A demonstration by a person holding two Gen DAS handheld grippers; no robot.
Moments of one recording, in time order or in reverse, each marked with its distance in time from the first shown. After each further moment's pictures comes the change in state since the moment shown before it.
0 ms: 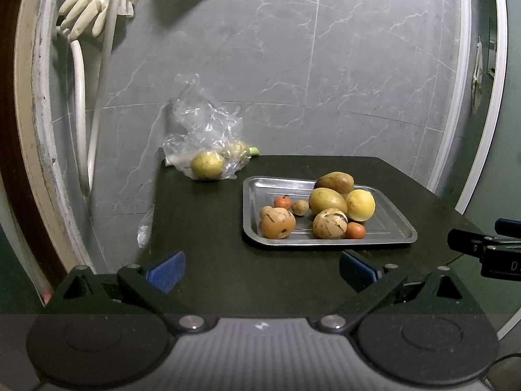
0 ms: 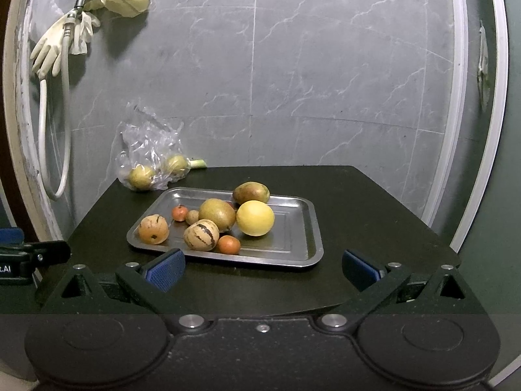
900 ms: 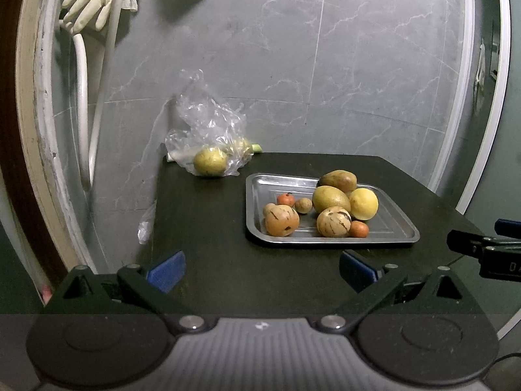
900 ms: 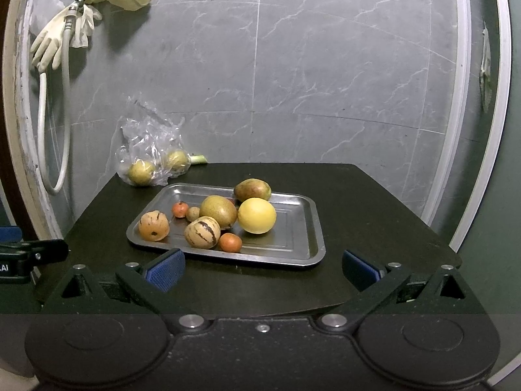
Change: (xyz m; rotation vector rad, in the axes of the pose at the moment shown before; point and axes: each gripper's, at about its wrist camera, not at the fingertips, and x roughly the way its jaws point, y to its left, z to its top) left arm 0.004 0.006 -0.001 -0.018 0.012 0.002; right arm 0.004 0.003 0.001 -0.014 0.015 -0.002
